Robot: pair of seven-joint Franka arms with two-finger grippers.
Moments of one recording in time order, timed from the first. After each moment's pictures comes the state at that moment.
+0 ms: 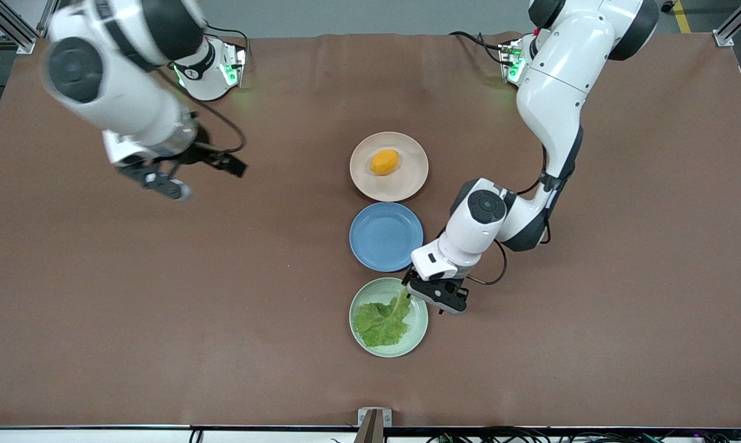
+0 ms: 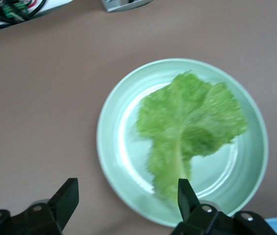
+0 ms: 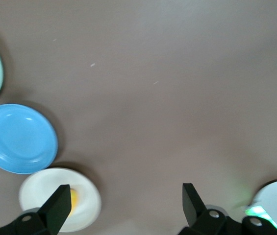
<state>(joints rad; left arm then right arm) -0.43 0.83 -0.13 -1.47 0.10 2.76 -0.13 0.48 0.07 0.00 -1.76 0.14 1.72 0.95</state>
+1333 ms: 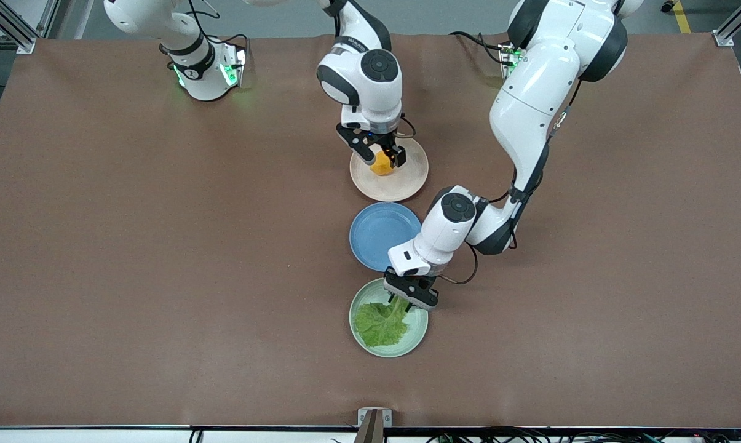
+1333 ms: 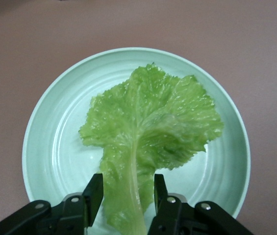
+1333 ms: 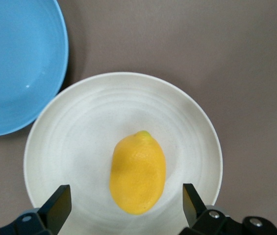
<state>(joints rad) -0.48 0.97 -0.11 -1.40 0.11 2.89 -0.15 1.03 0.50 0.00 -1.82 0.05 2.34 1.88</state>
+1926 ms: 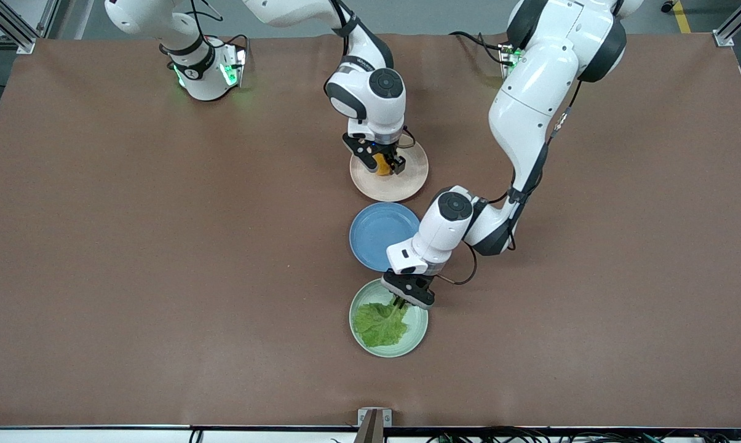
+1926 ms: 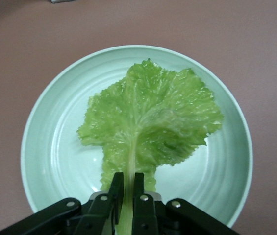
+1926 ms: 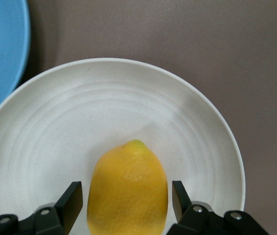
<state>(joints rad) -0.49 0.98 -0.10 -1.40 0.18 2.89 -0.15 1.05 0.60 -0.01 -1.82 0.03 2.41 1.90</state>
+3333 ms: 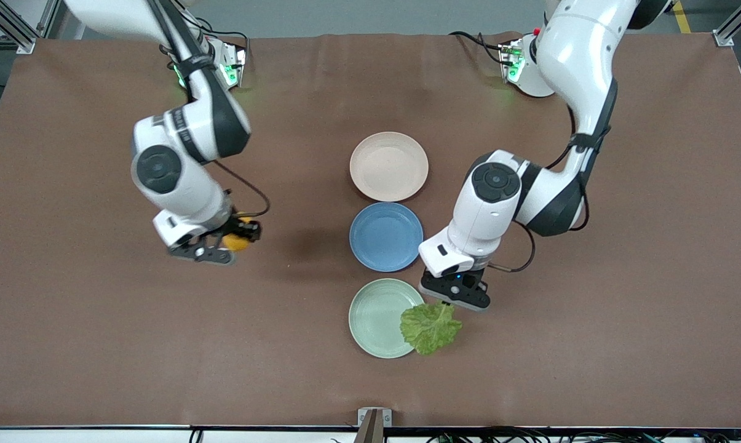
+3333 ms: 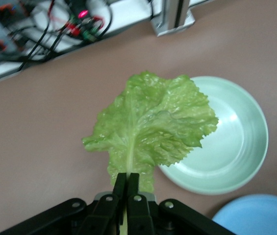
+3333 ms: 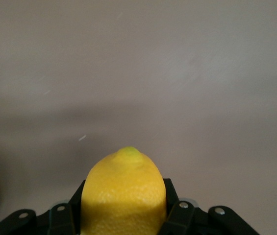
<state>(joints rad) -0.42 0.60 -0.08 -1.44 0.20 2.34 -0.24 0.32 0.33 -0.04 -1.79 0.02 2.12 0.35</state>
